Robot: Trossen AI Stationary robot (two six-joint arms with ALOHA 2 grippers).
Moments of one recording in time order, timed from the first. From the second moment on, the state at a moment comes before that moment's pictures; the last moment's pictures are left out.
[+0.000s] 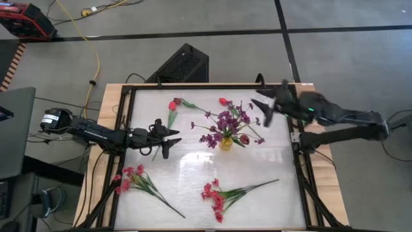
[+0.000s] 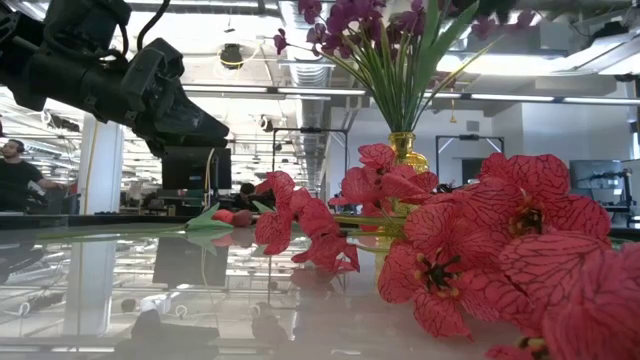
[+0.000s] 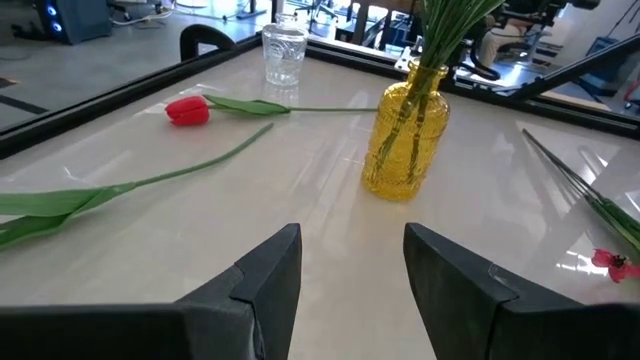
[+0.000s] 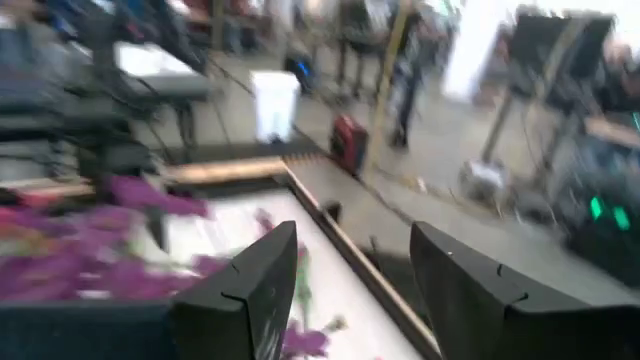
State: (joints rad) left arm -0.07 1.08 0.17 0.69 -0.35 -0.24; right arm -0.10 0.78 0.90 -0.24 0.43 -0.06
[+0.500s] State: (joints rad) left arm -0.07 1.08 0.17 0.67 -0.34 -0.25; right arm -0.67 1.46 1.17 -0.11 -0.15 0.11
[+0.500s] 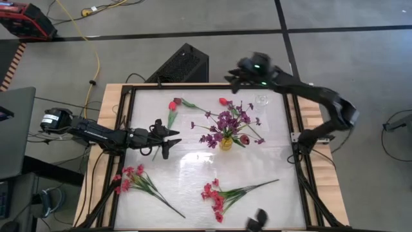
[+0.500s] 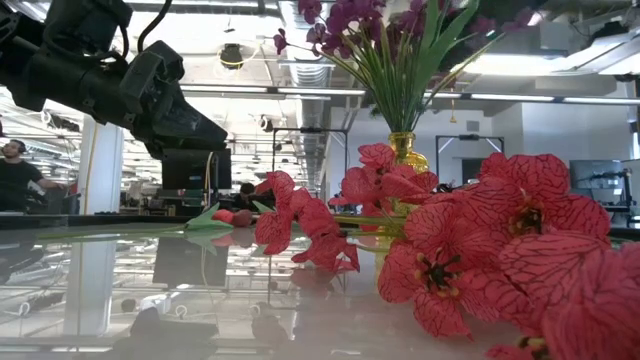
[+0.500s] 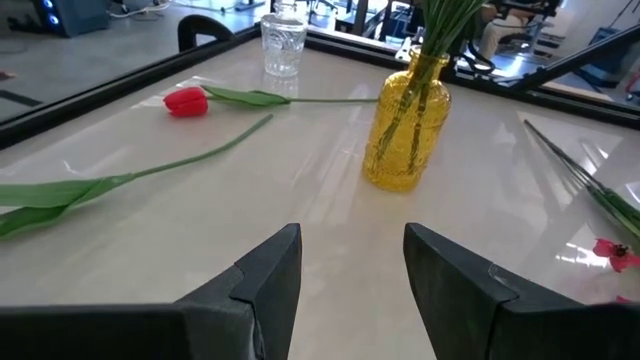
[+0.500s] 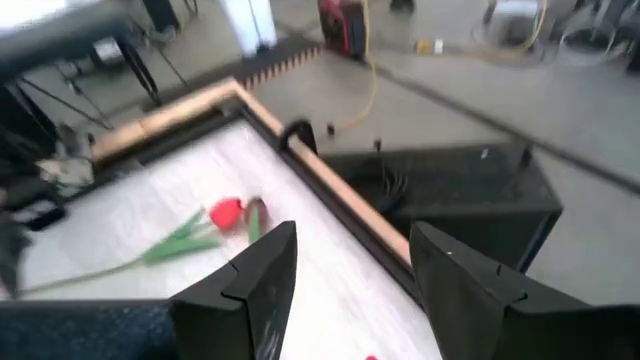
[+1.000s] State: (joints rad) left arm -0.07 1.08 0.17 0.62 -0.34 -0.26; right arm -0.55 2.06 1.51 -0.29 -0.17 0.11
